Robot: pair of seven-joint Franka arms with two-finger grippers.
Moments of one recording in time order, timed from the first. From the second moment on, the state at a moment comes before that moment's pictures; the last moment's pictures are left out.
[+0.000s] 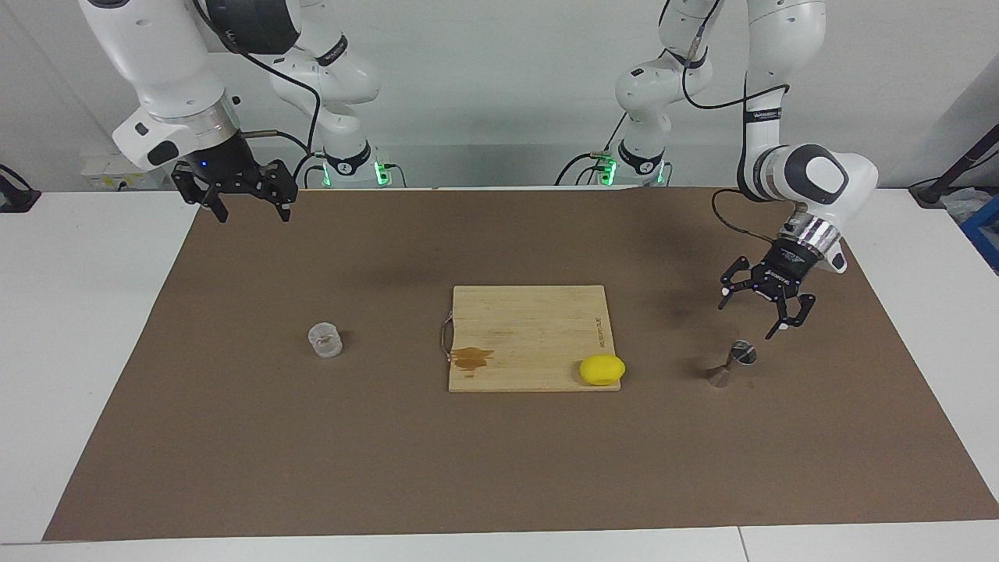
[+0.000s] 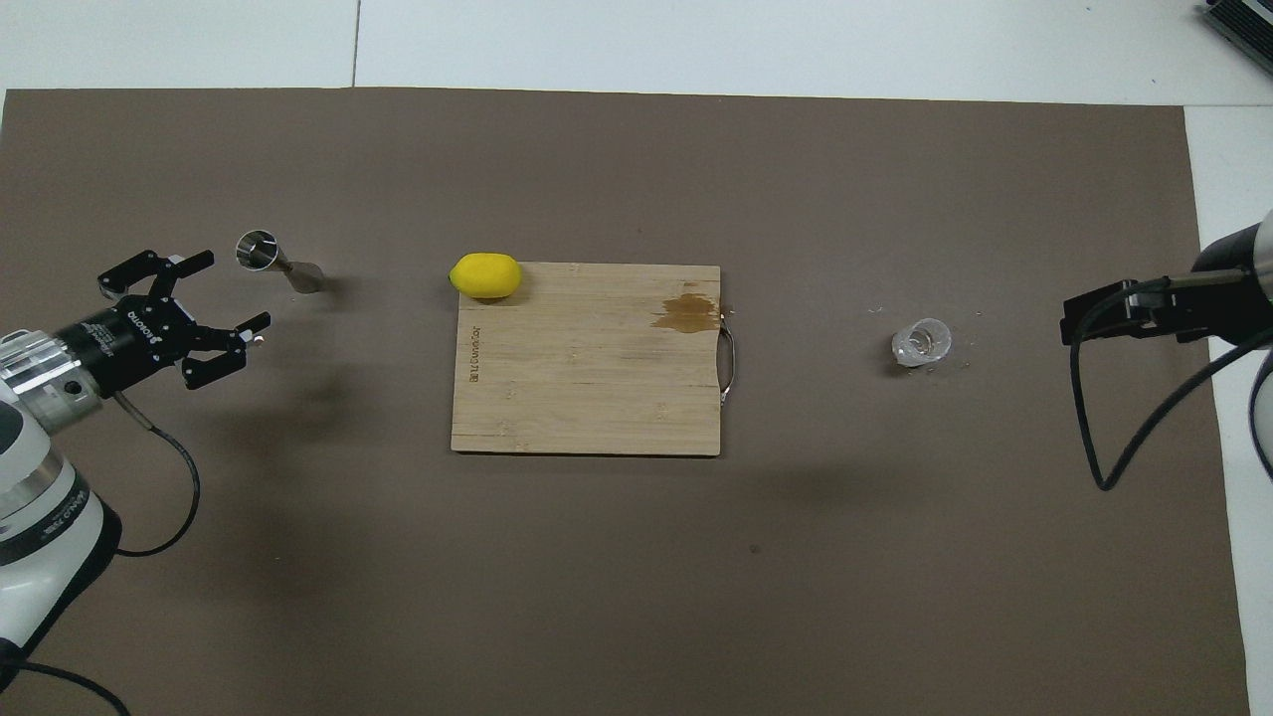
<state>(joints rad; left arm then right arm) 0.36 0.09 -0.20 -2.24 -1.50 2.35 -0.91 -0.03 -0.01 0.06 -1.60 -0.02 1.57 0.04</state>
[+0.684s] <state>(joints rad) 0.37 0.14 -0.19 -2.26 -1.71 2.33 -0.76 -0.03 -0.01 0.06 -1.60 -0.02 1.57 0.04</state>
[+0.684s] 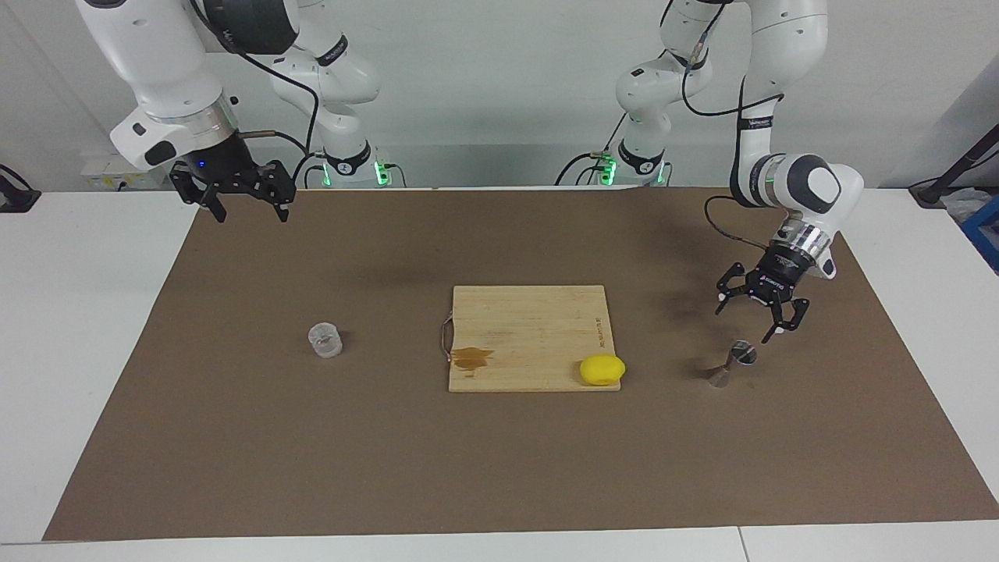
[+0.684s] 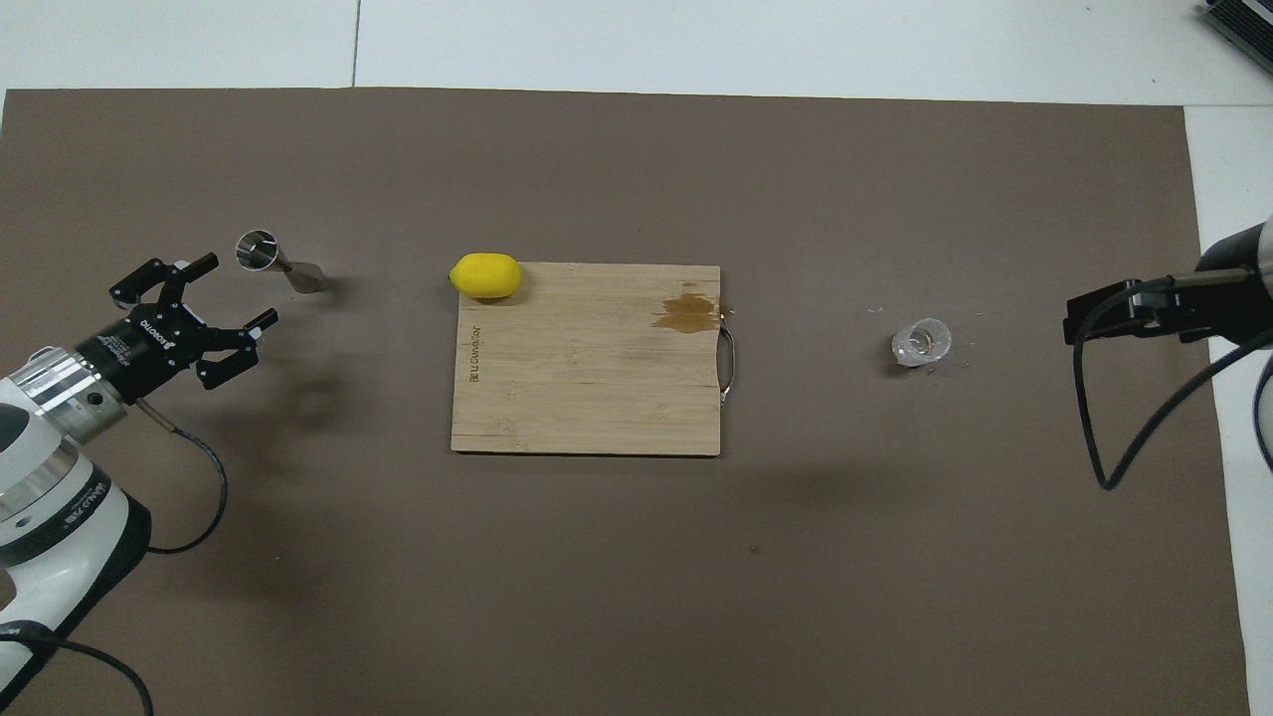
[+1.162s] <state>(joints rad) 0.35 0.18 -0.20 -2.26 -1.84 2.34 -0.65 -0.03 -0.01 0.06 -1.60 -0.02 1.57 0.04</state>
